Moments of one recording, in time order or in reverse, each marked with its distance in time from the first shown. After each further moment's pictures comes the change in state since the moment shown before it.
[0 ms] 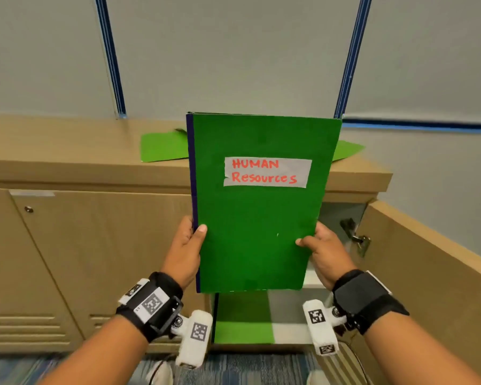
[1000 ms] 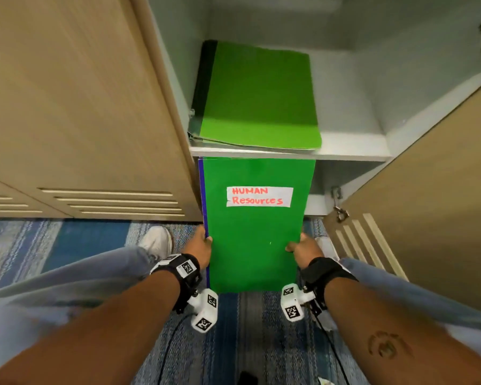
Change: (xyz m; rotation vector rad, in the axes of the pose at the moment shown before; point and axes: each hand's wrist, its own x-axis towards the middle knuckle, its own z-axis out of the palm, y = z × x) left_hand -0.115 -0.394 -0.016 0.694 -0.262 -0.947; right_hand -0.036 0.399 -0.016 -0.400 -0.029 0.859
